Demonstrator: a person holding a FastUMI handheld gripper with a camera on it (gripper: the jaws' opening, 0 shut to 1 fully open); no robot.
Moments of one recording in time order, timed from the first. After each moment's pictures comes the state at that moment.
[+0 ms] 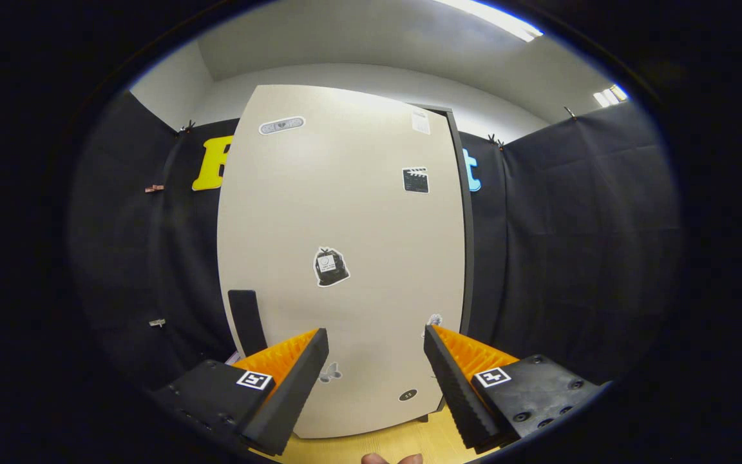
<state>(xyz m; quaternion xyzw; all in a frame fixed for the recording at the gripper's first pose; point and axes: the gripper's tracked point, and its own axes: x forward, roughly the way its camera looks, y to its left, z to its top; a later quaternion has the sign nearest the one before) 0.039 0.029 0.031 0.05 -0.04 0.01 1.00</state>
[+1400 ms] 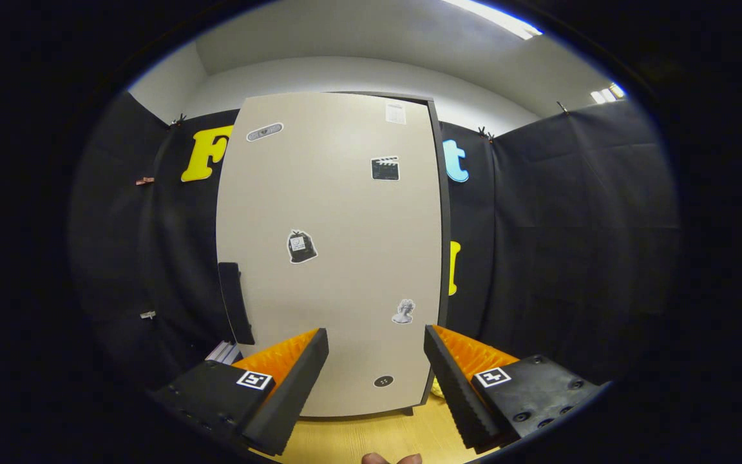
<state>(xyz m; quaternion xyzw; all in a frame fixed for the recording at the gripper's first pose) 0.036 -0.001 0.013 0.05 -0.02 -0.01 1.00</state>
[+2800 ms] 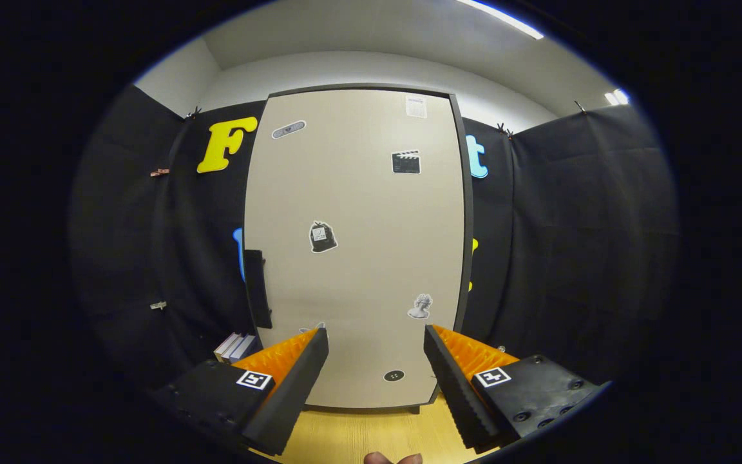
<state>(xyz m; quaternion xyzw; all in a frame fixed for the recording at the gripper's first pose) 0.044 0.016 0.007 0.04 -0.01 0.02 1.00</state>
